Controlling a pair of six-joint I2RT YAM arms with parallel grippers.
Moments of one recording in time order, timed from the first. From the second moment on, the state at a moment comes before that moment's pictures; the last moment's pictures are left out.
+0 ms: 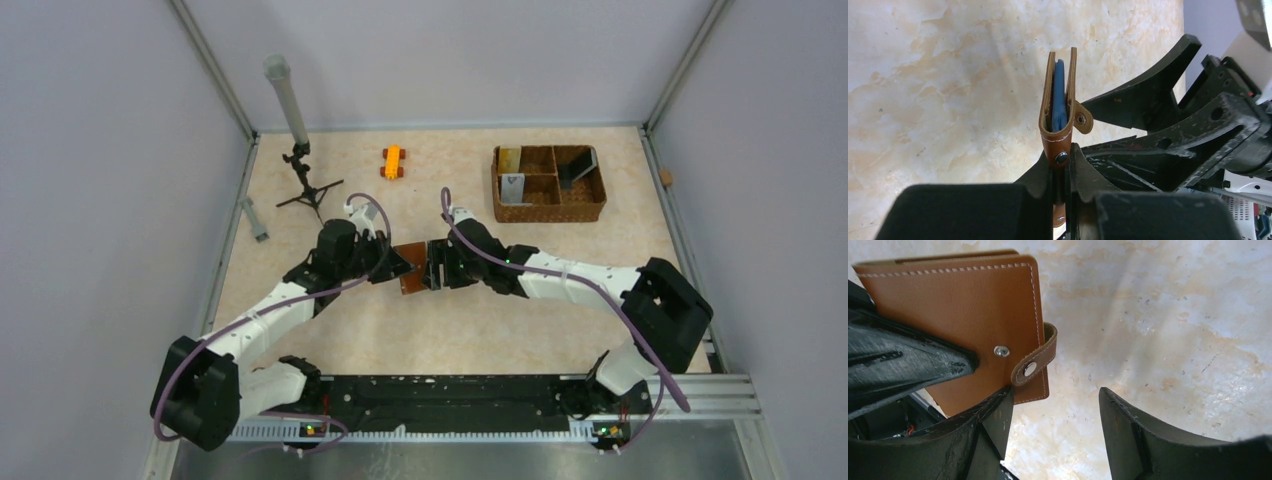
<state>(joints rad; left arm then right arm) -0.45 1.12 0.58 -0.01 0.41 -0.72 0.92 1.54 0.94 -0.13 0.01 0.65</state>
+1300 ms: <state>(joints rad) -0.45 1.19 0.54 -0.03 0.35 -0.66 0.92 1.45 0.87 -0.15 0.02 0.63</state>
